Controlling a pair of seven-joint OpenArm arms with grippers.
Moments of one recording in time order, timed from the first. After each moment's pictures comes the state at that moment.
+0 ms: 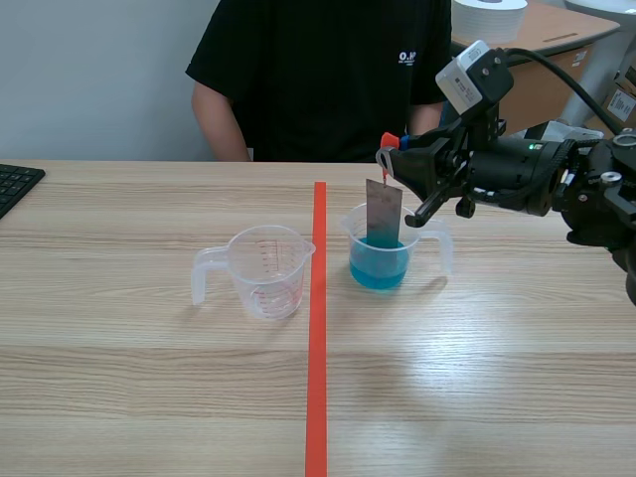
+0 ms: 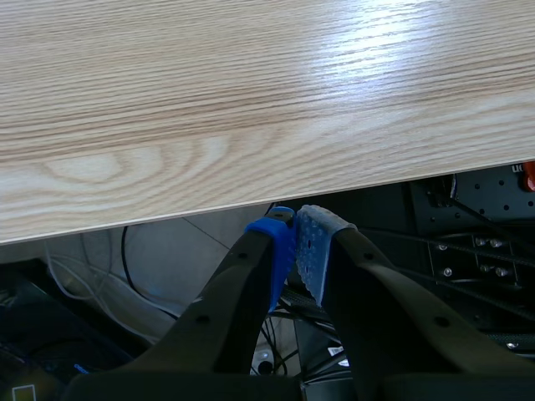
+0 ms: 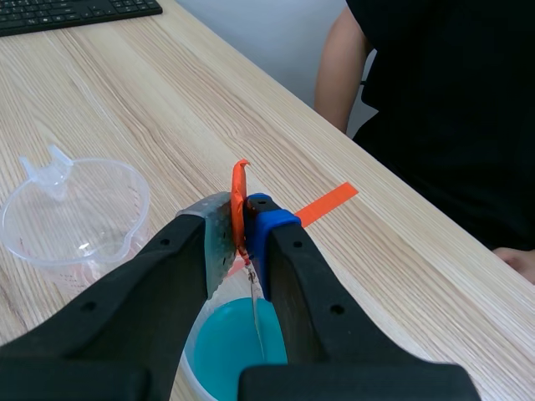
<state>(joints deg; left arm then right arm) 64.8 -27.2 -13.4 96.2 -21.8 -14.9 -7.0 17.1 21.3 -13.0 68.5 5.8 45.3 9.5</state>
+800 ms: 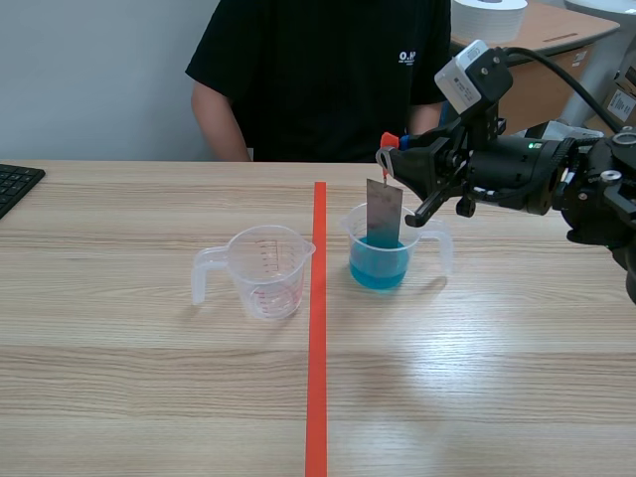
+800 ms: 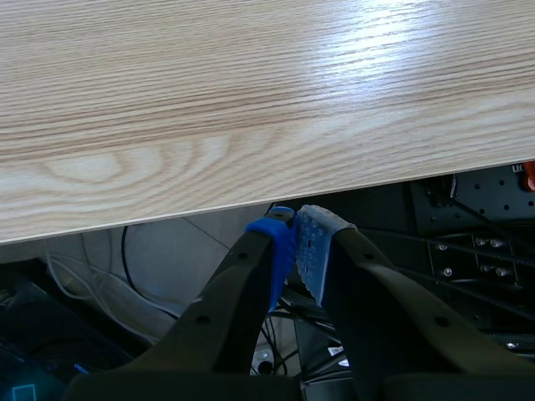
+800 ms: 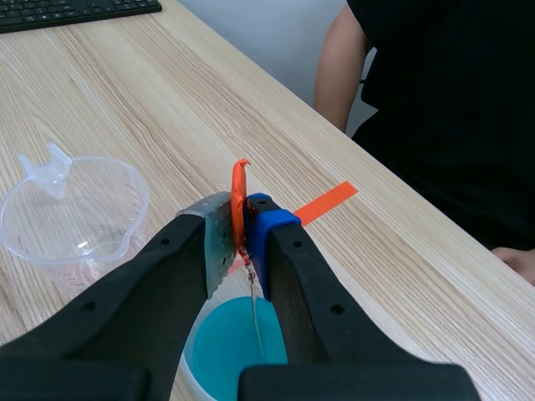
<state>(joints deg) 64.8 -27.2 -13.4 96.2 -21.8 -14.9 -7.0 17.2 21.3 -13.0 68.6 5.8 45.3 9.1</state>
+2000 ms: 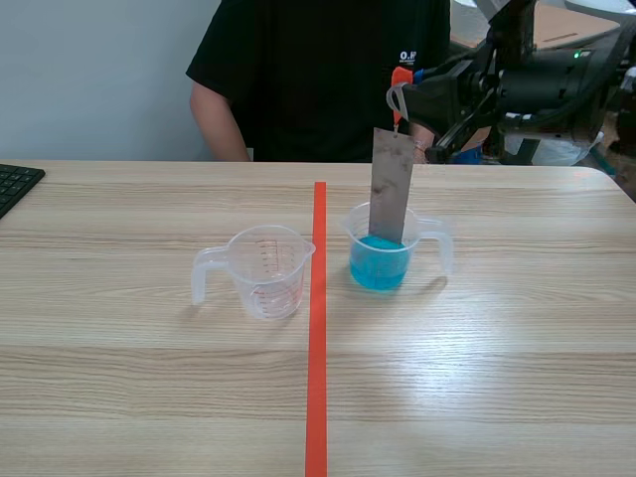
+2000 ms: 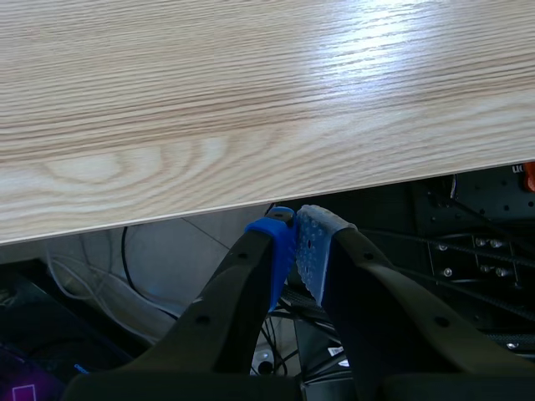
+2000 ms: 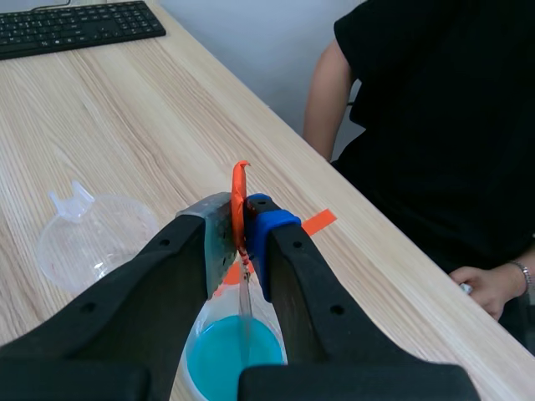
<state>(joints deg) 64.8 -27.2 -13.4 96.2 -21.8 -14.9 -7.1 17.0 25.8 -9.6 86.6 24.1 45.4 -14.3</state>
